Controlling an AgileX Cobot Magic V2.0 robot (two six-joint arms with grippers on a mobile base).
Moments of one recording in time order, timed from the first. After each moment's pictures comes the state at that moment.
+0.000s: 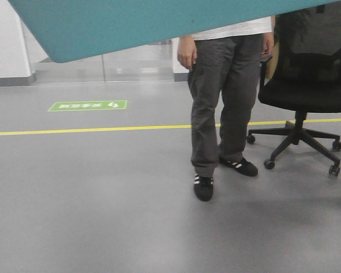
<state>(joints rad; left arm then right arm) -0.55 1.36 -1.53 0.14 1.21 -0.34 0.16 1.18 -1.34 0.20 0.71 -0.02</state>
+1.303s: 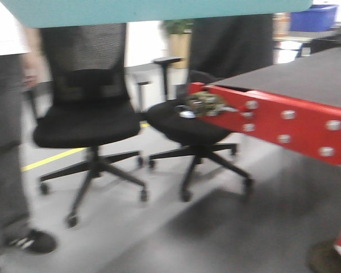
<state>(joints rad) -0.57 1.36 -1.53 0.55 1.10 -0.34 0.18 1.18 -1.34 0.28 0.69 -0.01</state>
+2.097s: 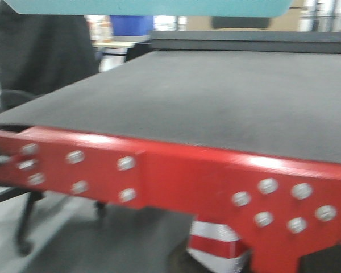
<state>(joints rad) -0.57 1.36 -1.53 0.65 1.08 -0.34 0.18 1.18 -1.34 0.30 0.69 -0.01</state>
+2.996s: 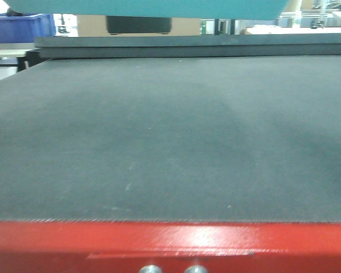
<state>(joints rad) -0.57 1.36 -1.53 0.67 1.07 -0.35 0.18 1.18 -1.34 0.30 0.69 -0.01</state>
